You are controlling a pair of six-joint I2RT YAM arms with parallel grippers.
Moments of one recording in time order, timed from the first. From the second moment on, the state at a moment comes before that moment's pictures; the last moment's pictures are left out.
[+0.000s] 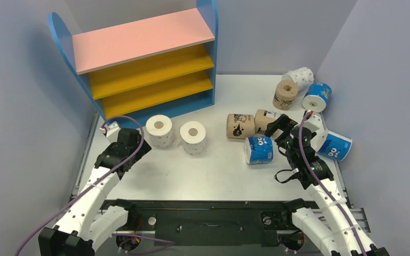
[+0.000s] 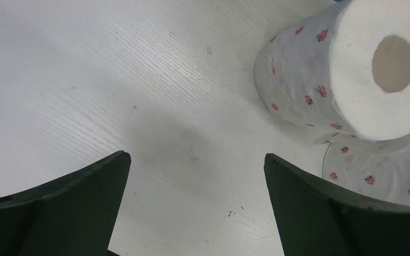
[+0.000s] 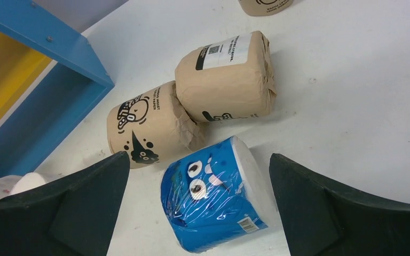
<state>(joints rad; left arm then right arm) -0.27 0.89 0.70 -0.73 -0.44 -0.85 0.27 0.74 0.68 -0.37 0.32 0.61</state>
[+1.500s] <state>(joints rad) -0.41 0.80 0.67 -0.44 -0.09 -0.72 0.59 0.92 0.71 -0.34 0.30 0.58</state>
